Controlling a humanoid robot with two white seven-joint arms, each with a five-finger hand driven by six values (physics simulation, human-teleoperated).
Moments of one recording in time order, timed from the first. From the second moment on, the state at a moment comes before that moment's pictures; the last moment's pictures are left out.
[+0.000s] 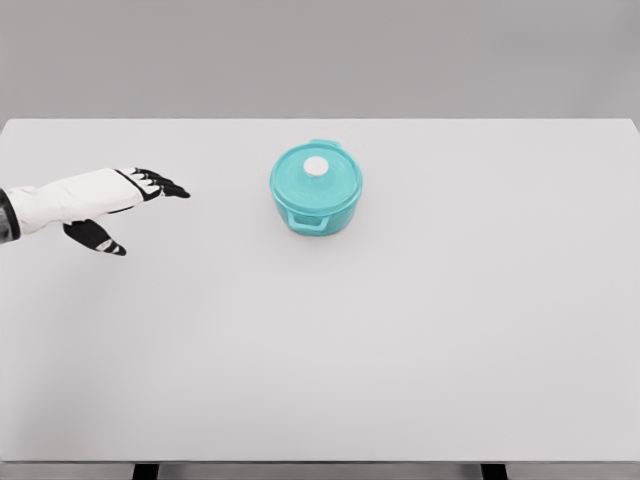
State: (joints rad) left arm -0.49 0.79 -0.40 -1.37 -0.33 -0.61 -0.61; right arm 0.03 0.00 0.75 -0.07 0.35 -0.21 0.09
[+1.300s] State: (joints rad) left arm -1.15 0.49 -0.98 -1.22 -0.39 -0.58 -0.61; right arm 0.03 0.00 0.75 -0.07 0.35 -0.21 0.09
